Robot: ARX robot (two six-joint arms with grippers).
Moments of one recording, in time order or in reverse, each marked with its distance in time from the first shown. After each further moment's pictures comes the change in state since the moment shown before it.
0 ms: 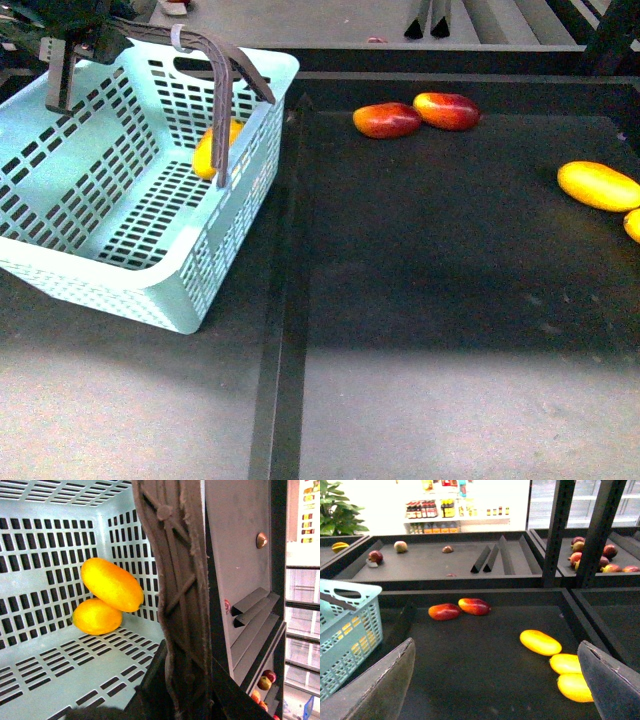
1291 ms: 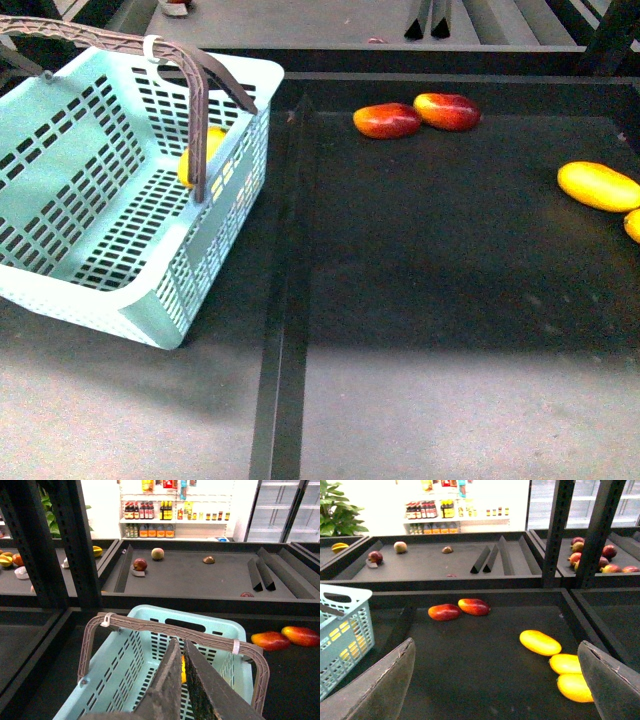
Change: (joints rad) left arm 0.028 -0.948 -1.048 0.723 0.003 1.377; right arm 0.000 0.000 0.000 0.000 0.002 0.000
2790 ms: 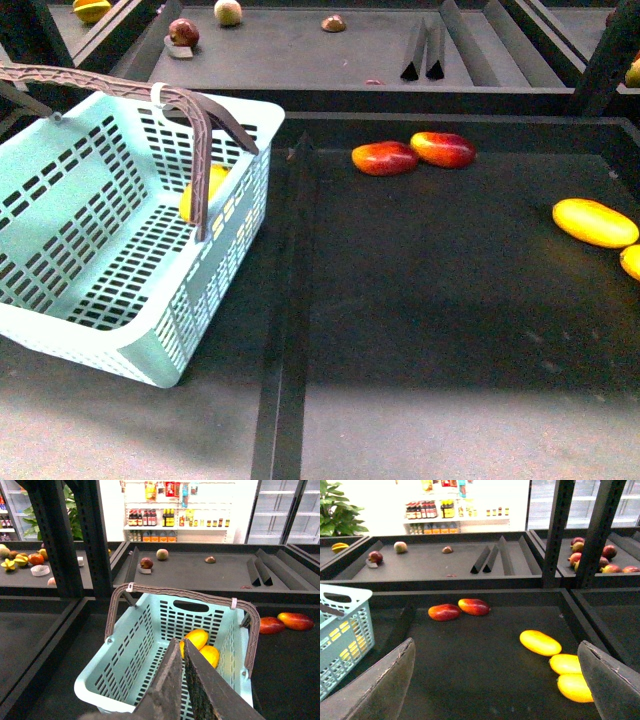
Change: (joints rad) left arm 0.107 -0.921 -0.283 -0.610 0.104 0.013; right arm 0.000 0.000 0.000 0.000 0.000 0.000
